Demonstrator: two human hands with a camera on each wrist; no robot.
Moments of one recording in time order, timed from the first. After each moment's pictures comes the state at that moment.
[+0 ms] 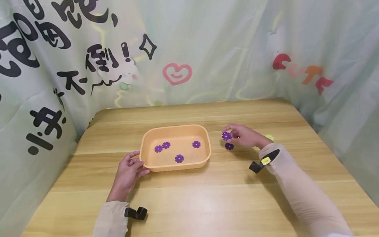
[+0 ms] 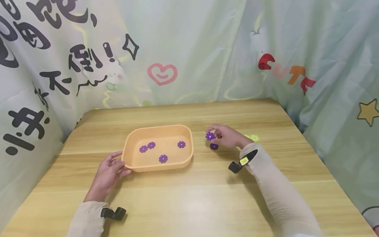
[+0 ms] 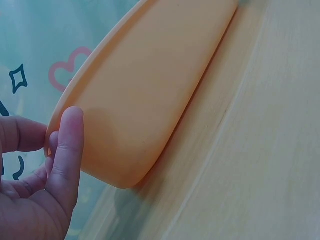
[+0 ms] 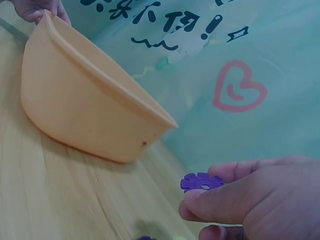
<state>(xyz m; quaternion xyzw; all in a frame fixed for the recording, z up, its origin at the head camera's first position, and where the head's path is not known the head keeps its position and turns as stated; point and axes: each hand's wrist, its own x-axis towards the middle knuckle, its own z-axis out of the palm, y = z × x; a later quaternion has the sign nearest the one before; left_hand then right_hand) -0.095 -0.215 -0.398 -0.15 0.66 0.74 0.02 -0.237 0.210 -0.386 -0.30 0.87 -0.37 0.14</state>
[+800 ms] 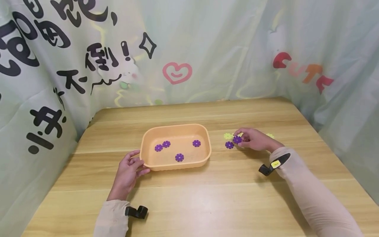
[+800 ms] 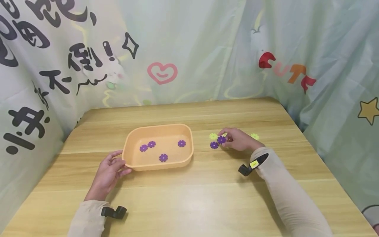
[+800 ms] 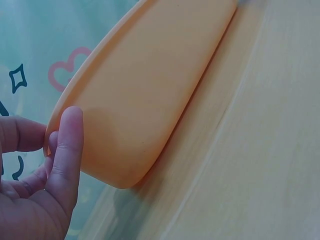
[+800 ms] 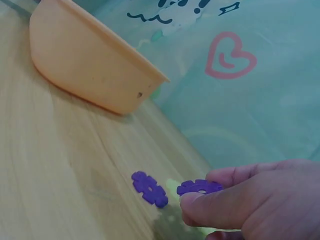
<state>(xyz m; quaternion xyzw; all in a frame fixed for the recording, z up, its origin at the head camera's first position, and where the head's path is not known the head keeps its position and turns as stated) -0.095 -0.215 -0.399 -0.15 0.65 0.75 0.02 -0.224 0.246 -0.397 -0.27 0.89 -0.34 0.14</state>
